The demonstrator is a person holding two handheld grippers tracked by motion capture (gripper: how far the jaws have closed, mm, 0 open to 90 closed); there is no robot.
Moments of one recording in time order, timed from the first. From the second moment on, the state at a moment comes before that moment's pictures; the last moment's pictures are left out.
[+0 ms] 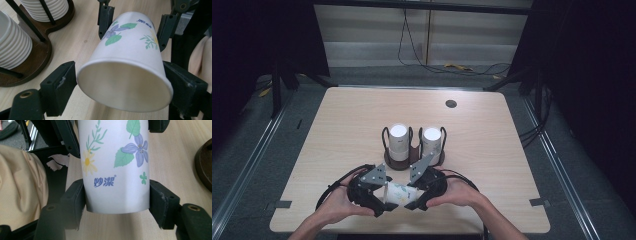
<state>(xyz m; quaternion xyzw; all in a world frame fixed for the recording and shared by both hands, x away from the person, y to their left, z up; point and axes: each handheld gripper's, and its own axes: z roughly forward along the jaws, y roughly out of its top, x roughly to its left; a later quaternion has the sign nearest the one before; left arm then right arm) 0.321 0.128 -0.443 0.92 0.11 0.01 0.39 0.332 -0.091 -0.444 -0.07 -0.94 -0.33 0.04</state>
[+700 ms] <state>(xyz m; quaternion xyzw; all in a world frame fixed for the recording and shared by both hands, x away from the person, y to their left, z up) 0.330 0.147 -0.443 0.88 0.16 0.00 0.46 0.332 -0.111 -0.436 -0.10 -0.92 -0.37 0.01</state>
